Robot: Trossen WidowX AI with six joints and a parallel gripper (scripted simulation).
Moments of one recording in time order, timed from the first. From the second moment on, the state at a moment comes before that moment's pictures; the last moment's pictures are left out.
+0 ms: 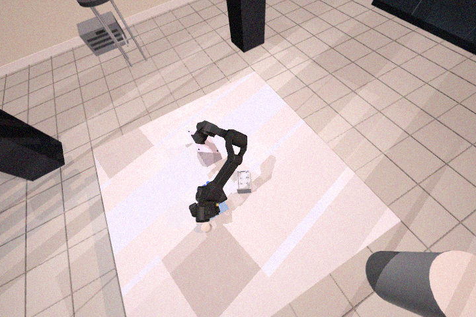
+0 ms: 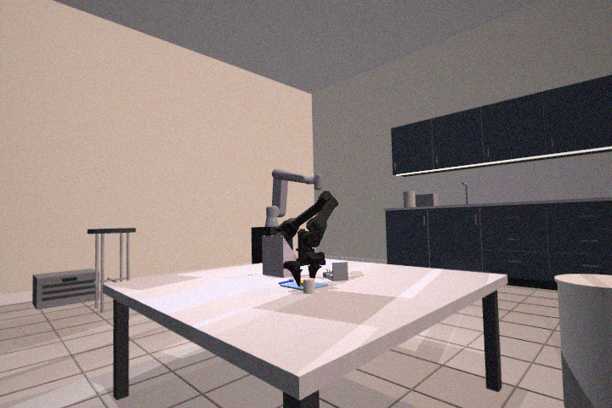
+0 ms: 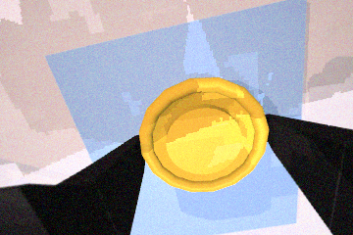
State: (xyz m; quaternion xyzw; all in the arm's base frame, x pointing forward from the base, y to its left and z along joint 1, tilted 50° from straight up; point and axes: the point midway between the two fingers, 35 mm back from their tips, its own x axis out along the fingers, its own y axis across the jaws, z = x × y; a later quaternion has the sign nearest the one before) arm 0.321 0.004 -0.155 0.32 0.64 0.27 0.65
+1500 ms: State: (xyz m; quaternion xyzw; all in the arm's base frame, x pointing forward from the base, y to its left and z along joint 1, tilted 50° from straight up) arm 0.326 -0.129 -0.044 0.33 0.64 0.26 0.64
